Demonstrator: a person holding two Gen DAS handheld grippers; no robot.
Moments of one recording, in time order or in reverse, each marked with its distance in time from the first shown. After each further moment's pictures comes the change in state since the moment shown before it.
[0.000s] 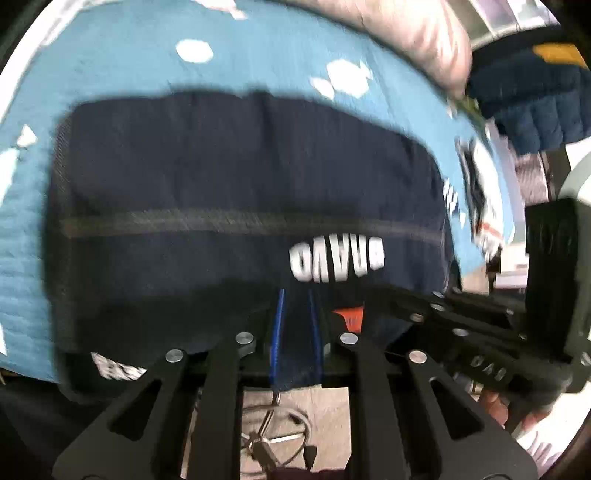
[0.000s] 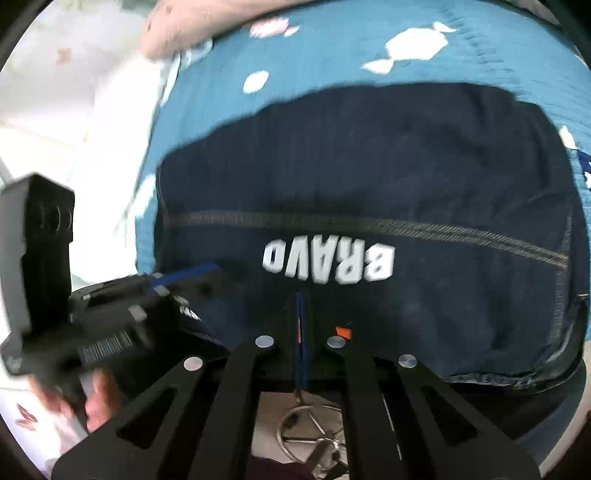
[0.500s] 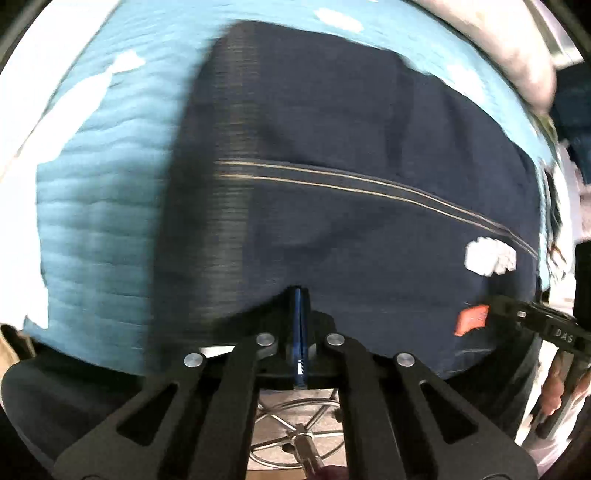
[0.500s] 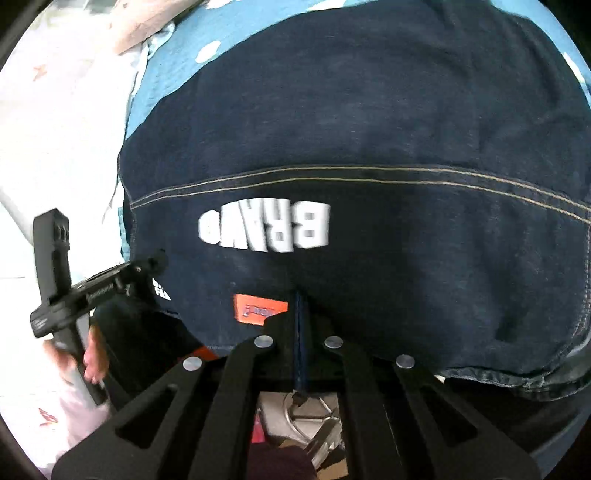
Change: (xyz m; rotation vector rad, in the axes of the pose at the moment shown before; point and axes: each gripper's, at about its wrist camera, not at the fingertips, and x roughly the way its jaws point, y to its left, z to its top) left arm 0.006 0.094 -0.013 -0.180 0.013 0.221; right arm 0.029 -0.059 0.002 0.104 0.110 0.068
